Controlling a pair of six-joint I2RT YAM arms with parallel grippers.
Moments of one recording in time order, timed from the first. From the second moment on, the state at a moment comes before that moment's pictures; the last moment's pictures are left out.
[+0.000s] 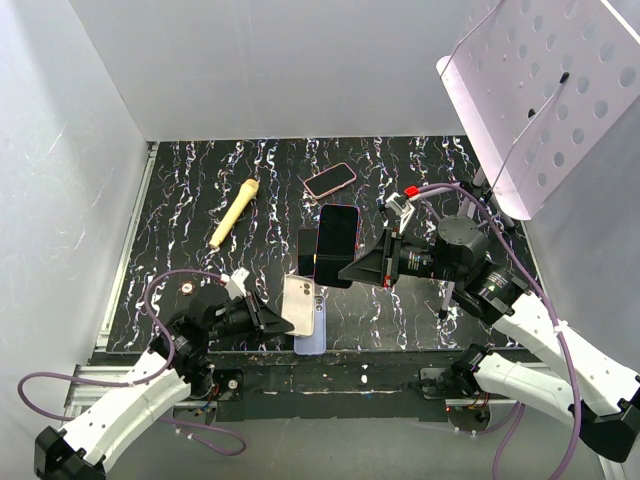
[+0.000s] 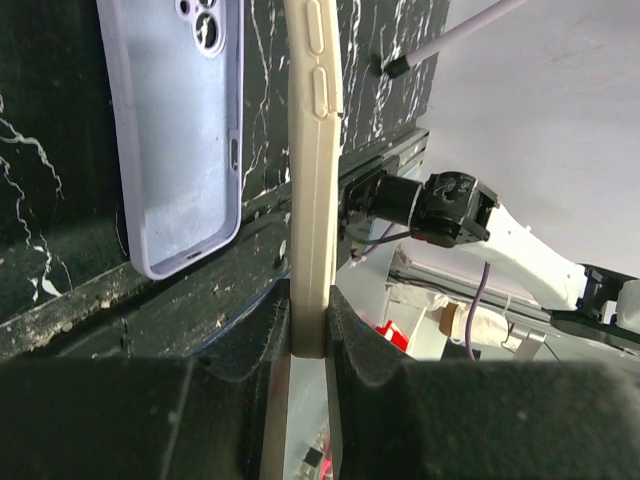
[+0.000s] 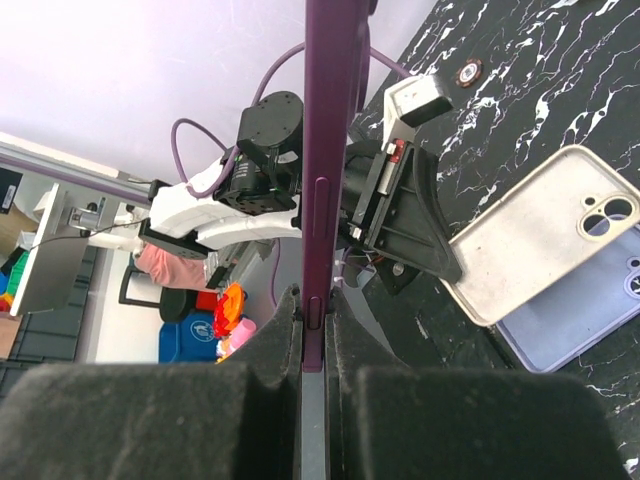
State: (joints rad) left arm -0.62 0.39 0.23 -0.31 0.46 -1.19; right arm 0.79 0.84 0.88 -0.18 -0.56 0.87
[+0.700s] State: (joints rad) left arm -0.71 0.53 0.17 -0.26 0.47 -1.36; right arm 0.79 0.85 0.88 -0.17 -0.57 0.89
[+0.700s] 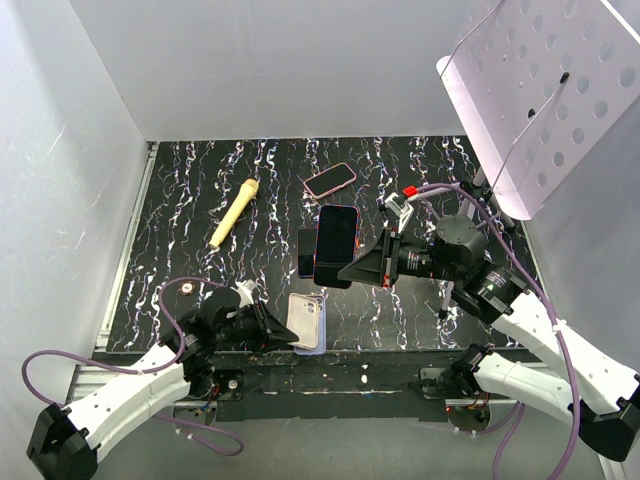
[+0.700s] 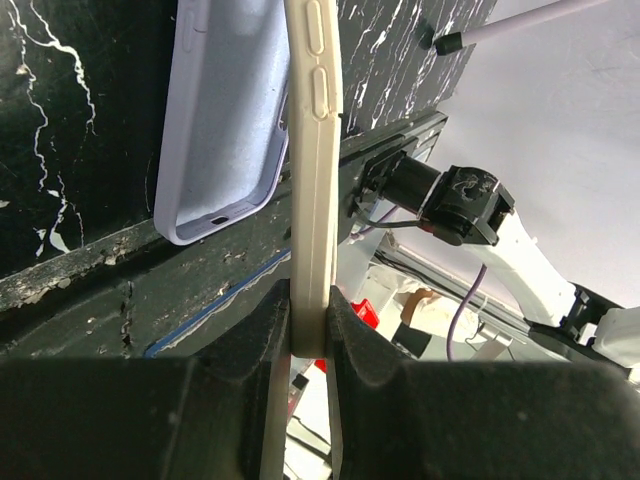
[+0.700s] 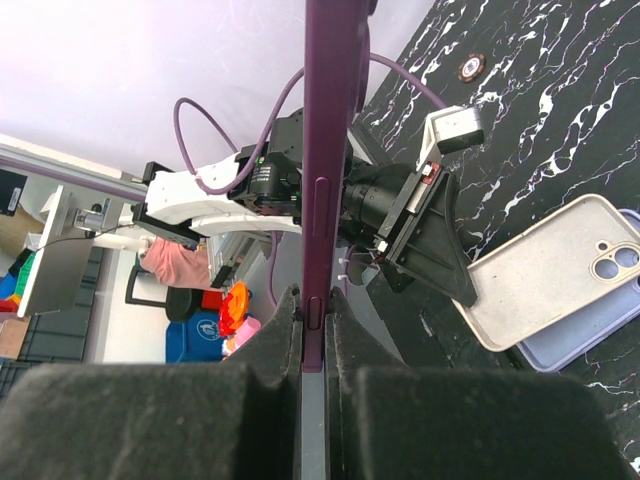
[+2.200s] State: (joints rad) left arm -0.80 0.75 0.11 -0.04 0.43 -1.57; right arm 0.79 0.84 0.84 -0.15 -0.57 0.89
